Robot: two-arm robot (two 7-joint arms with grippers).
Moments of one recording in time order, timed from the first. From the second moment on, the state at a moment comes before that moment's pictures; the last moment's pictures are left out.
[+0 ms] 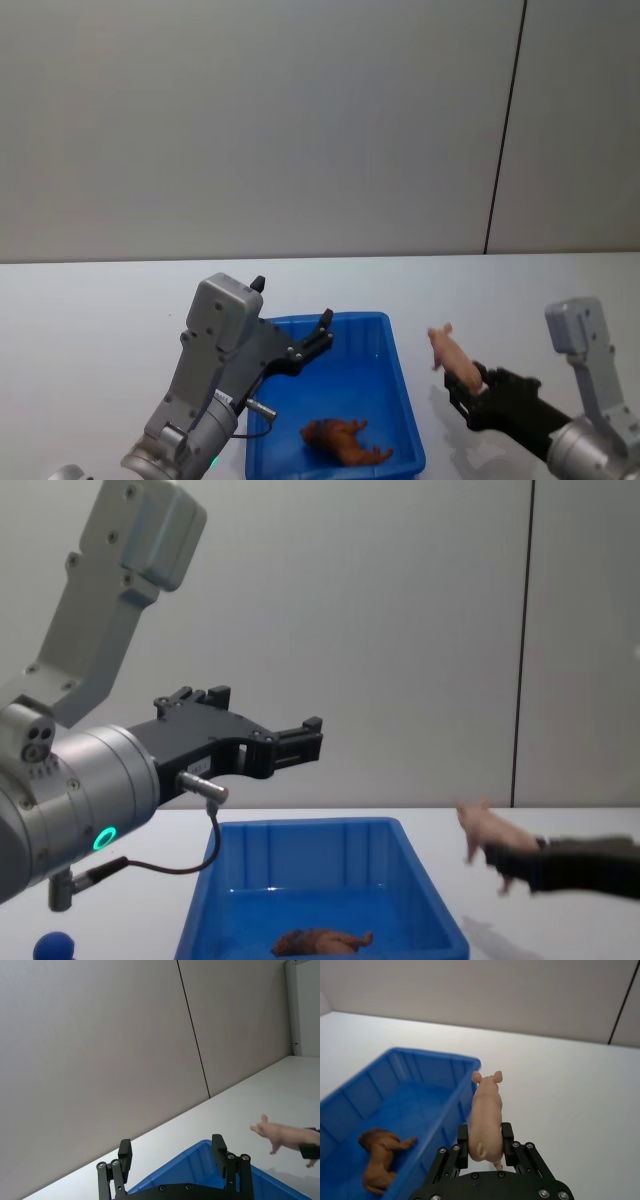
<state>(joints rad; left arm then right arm) -0.24 0.38 0.45 -1.63 -0.20 0.01 -0.01 0.17 0.27 -0.28 -1.53 0.33 0.28 0.24</state>
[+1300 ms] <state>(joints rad) -0.24 0.38 0.45 -1.63 -0.20 0.01 -0.01 0.33 0.15 -0.35 -1.43 0.30 0.35 0.40</state>
